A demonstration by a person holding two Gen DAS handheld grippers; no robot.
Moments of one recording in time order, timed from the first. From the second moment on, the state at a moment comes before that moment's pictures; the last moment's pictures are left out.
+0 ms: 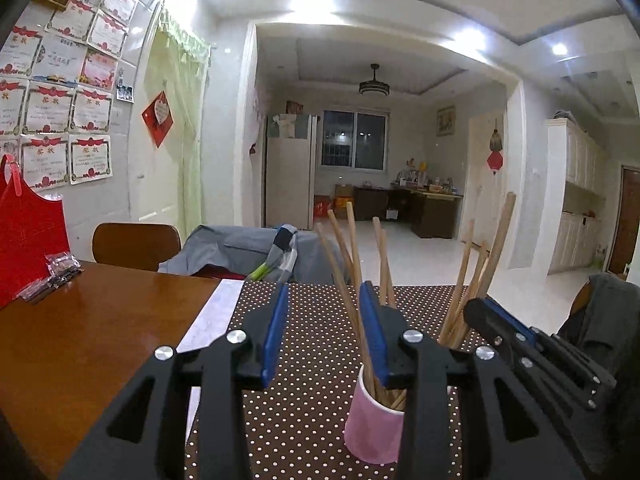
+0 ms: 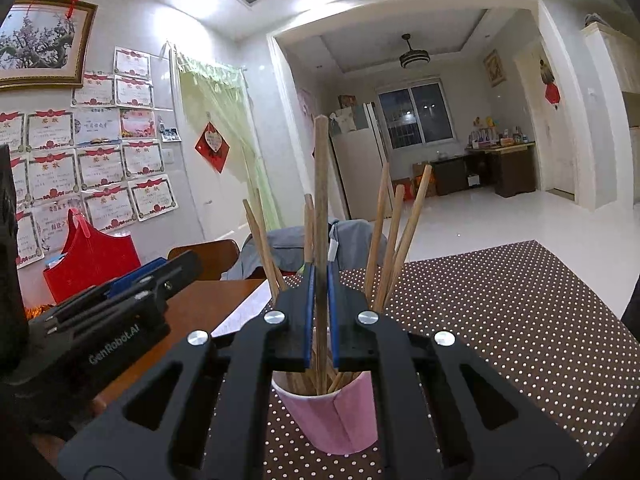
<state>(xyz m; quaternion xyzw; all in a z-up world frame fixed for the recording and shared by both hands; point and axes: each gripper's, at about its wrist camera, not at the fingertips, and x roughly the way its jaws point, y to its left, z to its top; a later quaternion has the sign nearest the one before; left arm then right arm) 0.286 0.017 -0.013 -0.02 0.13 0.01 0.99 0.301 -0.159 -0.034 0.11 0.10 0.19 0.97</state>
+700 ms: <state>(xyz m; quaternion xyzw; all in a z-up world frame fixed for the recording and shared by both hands) 0.292 0.021 -0.015 -0.02 0.15 0.02 0.99 0.303 -0.155 -0.038 0.11 0.12 0.19 0.97</state>
